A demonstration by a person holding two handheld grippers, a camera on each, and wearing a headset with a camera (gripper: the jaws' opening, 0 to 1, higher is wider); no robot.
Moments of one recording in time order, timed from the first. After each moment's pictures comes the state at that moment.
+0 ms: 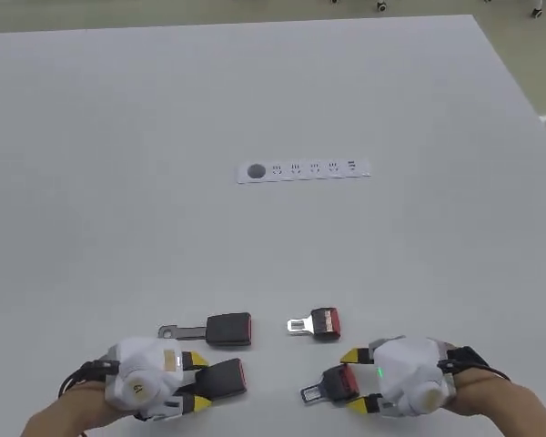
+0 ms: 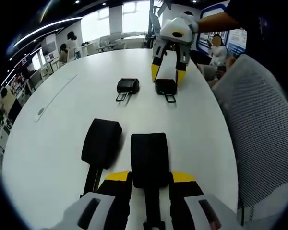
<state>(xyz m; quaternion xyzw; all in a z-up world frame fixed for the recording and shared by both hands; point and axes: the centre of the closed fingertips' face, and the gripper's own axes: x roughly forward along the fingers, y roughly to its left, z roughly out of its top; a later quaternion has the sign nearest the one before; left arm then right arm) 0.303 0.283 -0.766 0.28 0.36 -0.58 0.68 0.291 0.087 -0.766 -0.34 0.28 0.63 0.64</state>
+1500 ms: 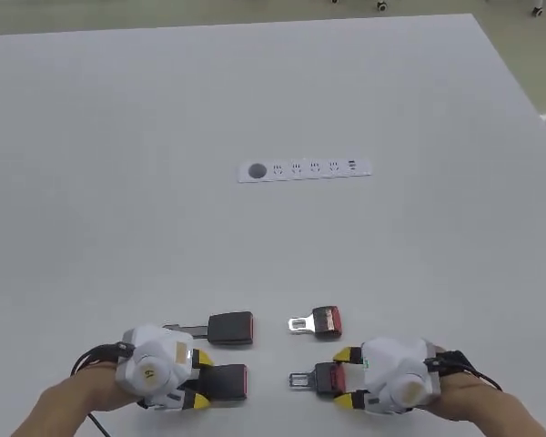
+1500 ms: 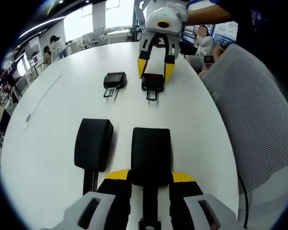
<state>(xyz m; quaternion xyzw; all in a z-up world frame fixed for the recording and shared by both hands) 0.301 0.280 -0.771 0.31 0.37 -0.62 0.62 0.295 0.103 -0.765 -0.30 0.31 0.59 0.68</state>
